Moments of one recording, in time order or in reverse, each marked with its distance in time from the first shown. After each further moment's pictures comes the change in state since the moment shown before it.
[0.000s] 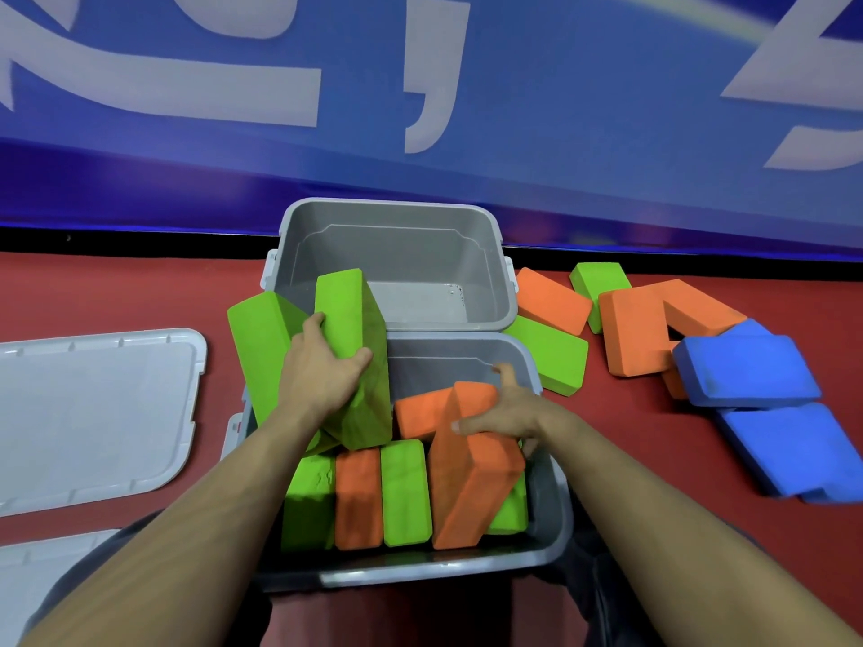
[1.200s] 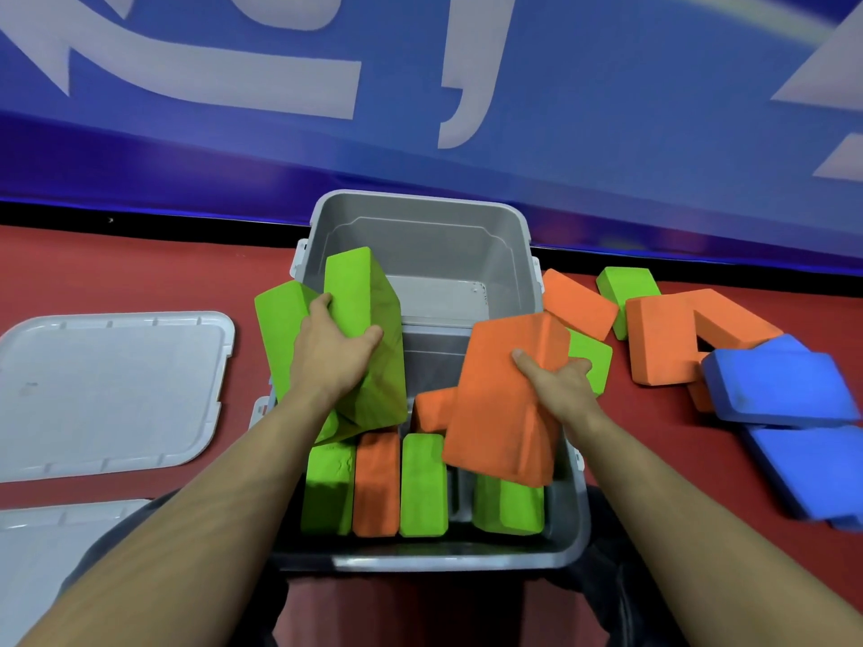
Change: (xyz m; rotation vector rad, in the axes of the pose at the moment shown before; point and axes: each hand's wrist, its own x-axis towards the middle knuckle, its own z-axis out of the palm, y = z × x) left_hand 0.007 -0.006 -0.016 -0.115 0.093 -0.039; right_hand 0.011 0.009 -0.013 0.539 0.456 -0.074
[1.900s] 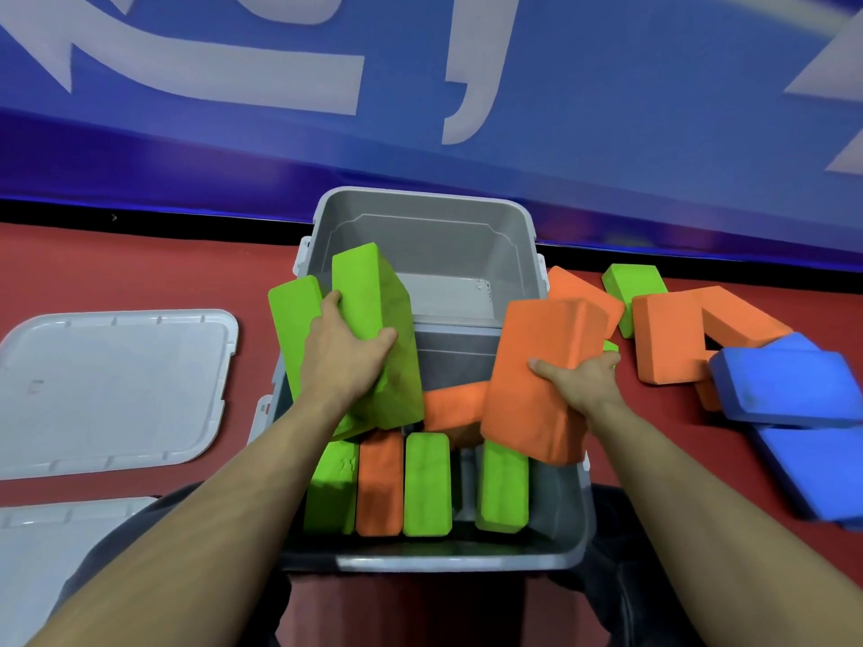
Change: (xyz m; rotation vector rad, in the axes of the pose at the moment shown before) left_hand -0.008 0.005 0.007 -0.002 0.018 0.023; right_hand 0.028 0.005 -0.016 -0.176 0.113 0.047
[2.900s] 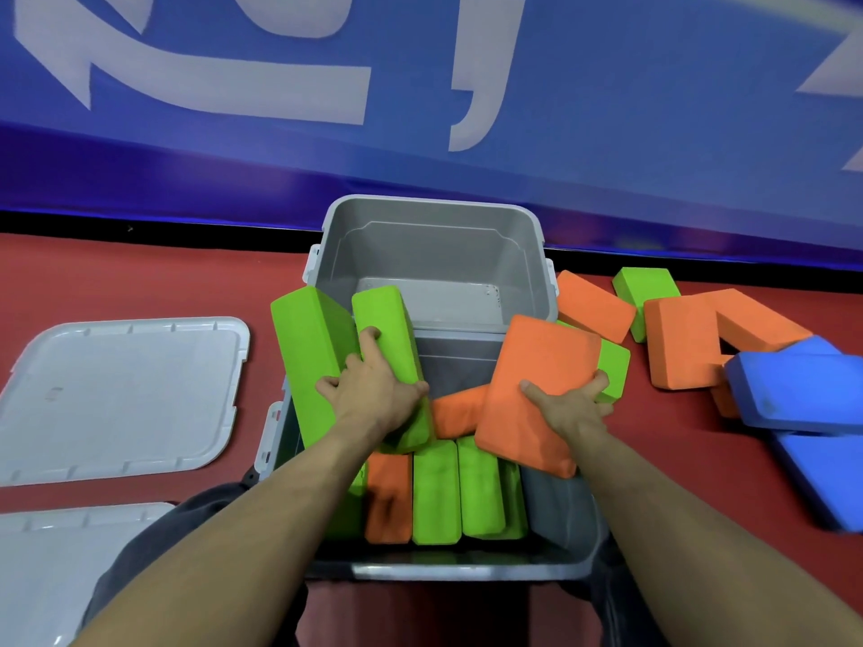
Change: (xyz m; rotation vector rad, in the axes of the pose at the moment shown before) left_hand -0.024 -0.002 0.029 0.429 -0.122 -0.060; right_hand -0.009 0.015 0.041 -0.070 -0.006 0.157
